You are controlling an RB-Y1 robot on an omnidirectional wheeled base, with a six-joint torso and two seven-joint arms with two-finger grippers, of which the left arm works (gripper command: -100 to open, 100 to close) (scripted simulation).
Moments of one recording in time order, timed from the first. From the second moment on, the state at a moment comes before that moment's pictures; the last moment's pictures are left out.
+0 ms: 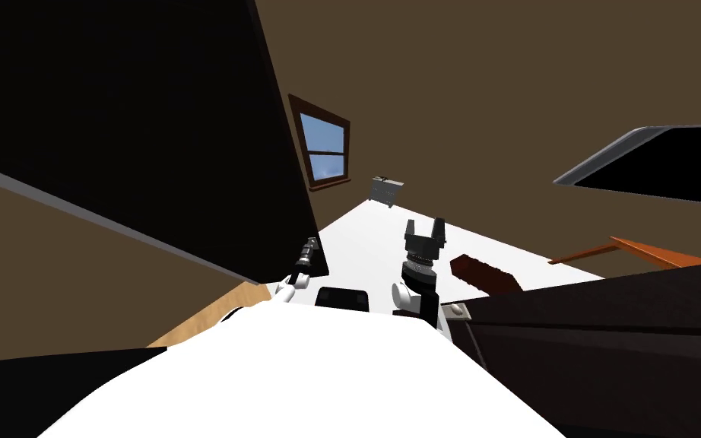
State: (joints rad) arm -0.15 0.10 0.11 -0.60 0.07 -0.81 0.03
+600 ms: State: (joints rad) arm -0.14 0.12 0.18 -0.60 0.11 -0.80 0.01
